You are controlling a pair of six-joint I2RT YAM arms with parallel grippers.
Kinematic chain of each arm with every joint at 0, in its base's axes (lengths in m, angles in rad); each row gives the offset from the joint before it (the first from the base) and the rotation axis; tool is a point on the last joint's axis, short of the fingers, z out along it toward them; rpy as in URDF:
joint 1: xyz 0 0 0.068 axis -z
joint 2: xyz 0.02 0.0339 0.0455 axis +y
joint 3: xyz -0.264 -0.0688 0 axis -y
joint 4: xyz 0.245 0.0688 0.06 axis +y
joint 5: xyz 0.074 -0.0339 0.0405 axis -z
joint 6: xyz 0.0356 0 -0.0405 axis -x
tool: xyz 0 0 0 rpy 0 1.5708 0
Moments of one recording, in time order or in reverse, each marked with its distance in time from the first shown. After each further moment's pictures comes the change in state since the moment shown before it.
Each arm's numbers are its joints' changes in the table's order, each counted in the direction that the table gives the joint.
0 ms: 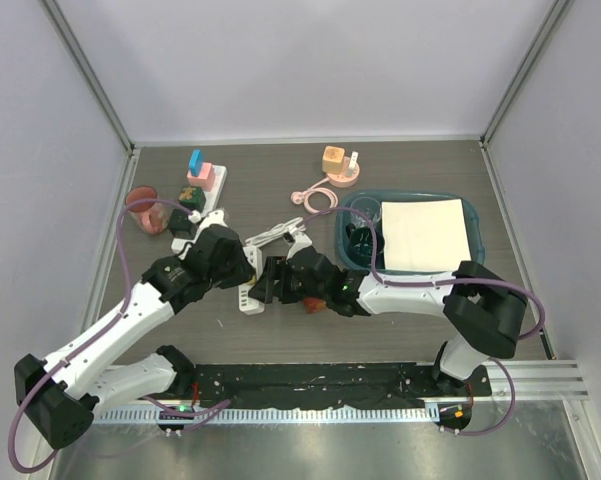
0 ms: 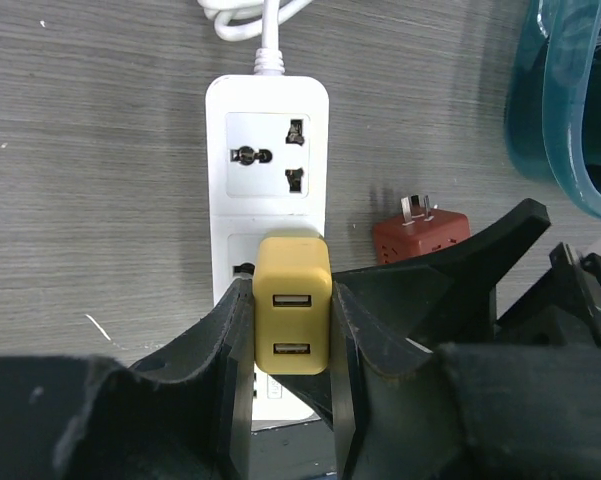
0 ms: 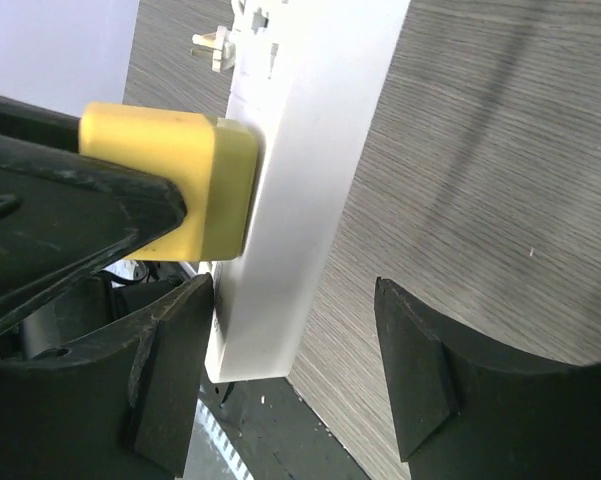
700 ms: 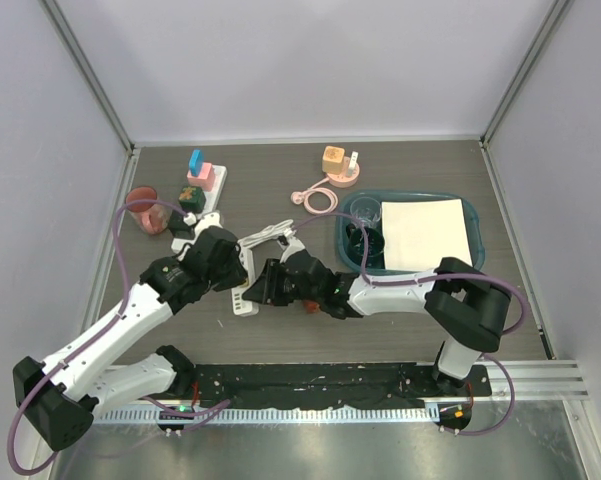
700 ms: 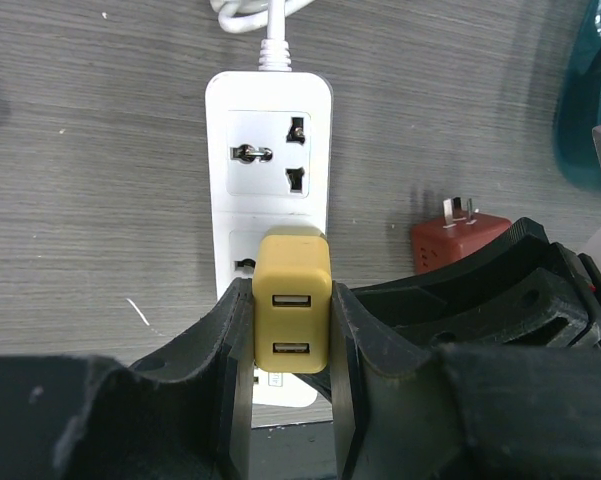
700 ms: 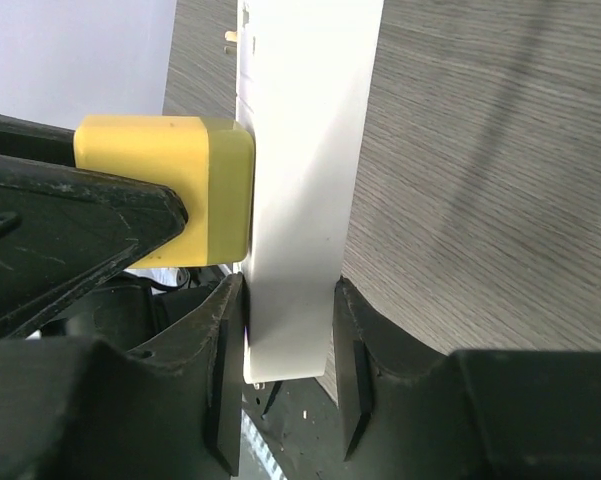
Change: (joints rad) left arm -0.005 -0.018 0.004 0.063 -0.054 -0.001; right arm -0.008 0.087 0.010 -0.111 -0.034 -0.103
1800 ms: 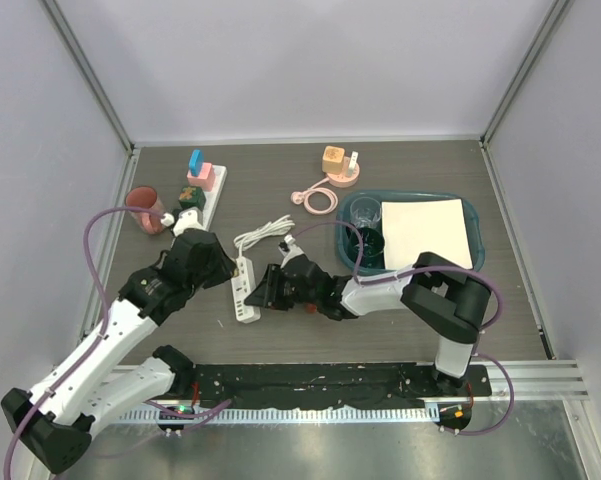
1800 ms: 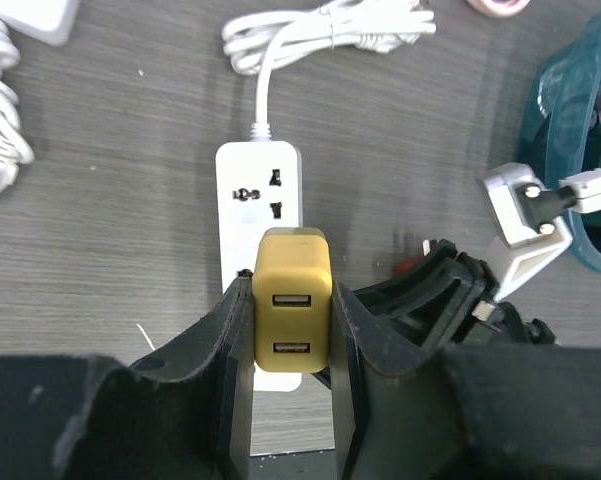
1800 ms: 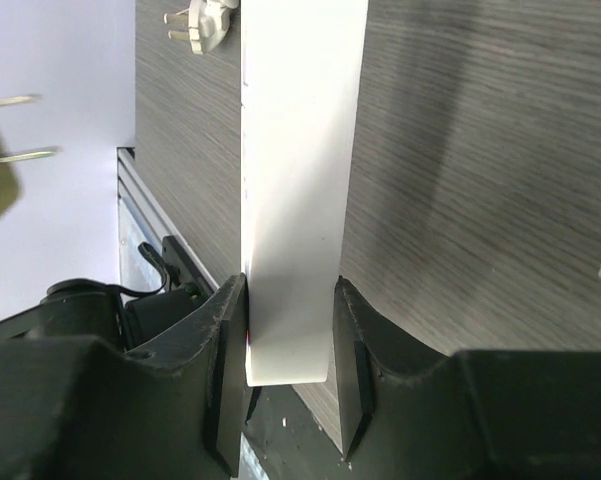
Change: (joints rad) left arm -0.079 -0.126 -0.048 -0.040 0.007 -0.014; right arm 0.020 0.096 -0.056 -0.127 -0.051 -0.078
